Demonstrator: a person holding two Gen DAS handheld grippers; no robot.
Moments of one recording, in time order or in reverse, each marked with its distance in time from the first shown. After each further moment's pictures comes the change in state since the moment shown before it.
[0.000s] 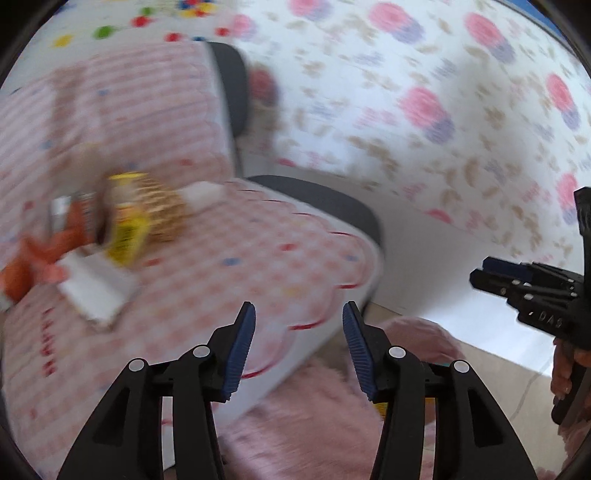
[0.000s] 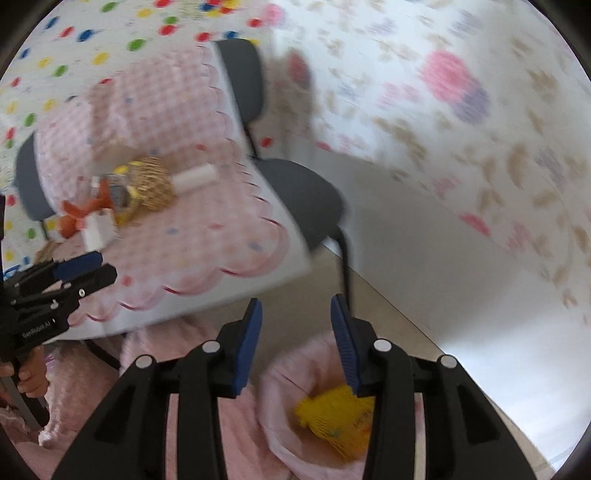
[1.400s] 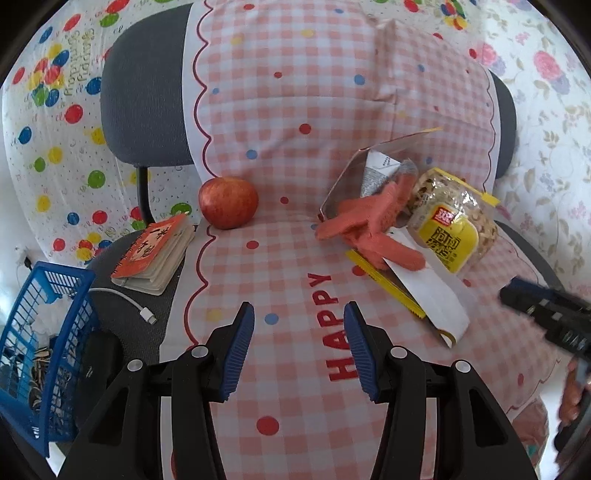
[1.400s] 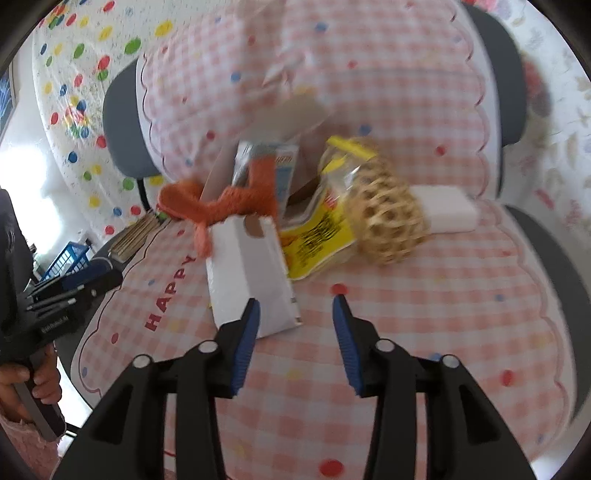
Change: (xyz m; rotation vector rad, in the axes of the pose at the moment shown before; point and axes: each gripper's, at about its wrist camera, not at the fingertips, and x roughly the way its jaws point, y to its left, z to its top) left arm -0.049 0.241 -0.028 -0.433 0.029 0.506; right arm 0.165 0.225 0.095 -0.280 0.142 0.463
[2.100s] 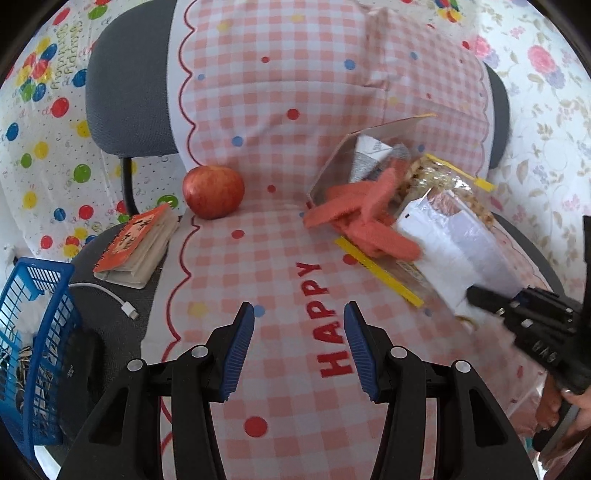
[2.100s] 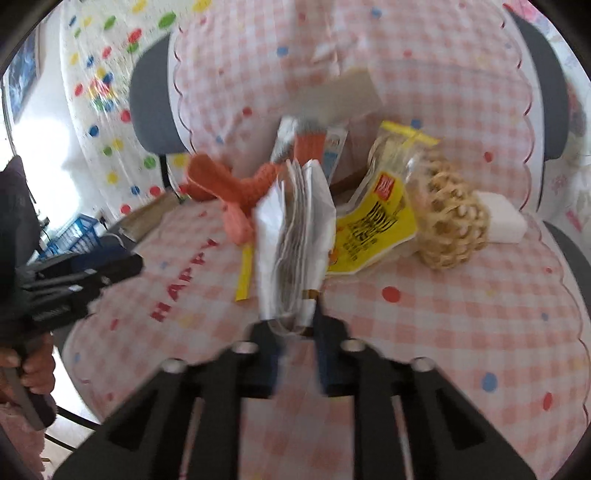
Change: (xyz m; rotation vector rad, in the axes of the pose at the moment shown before) left arm 0.007 -0.006 -0.007 0.021 0.020 -0.046; right arm 0.008 0.022 -0.010 -0.105 -0.030 0.049
